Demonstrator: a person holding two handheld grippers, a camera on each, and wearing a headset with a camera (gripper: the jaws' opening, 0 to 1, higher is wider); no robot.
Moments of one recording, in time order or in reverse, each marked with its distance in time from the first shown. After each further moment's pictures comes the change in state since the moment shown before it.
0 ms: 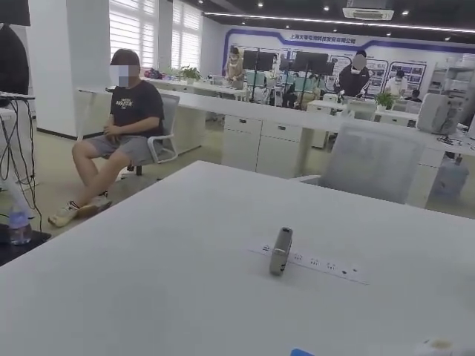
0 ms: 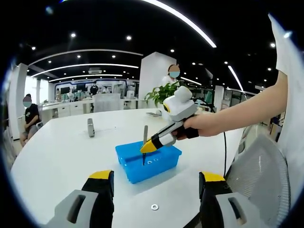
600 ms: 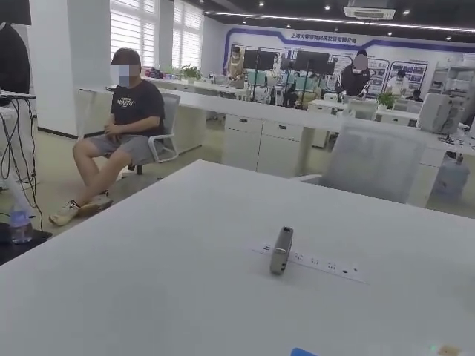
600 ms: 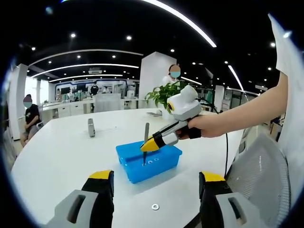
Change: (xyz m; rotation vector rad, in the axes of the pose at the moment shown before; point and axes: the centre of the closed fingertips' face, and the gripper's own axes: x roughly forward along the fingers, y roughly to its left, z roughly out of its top) left arm 0.001 0.001 0.000 0.003 0.002 0.005; right arm -0.012 0.013 0.011 -0.055 -0.073 0.011
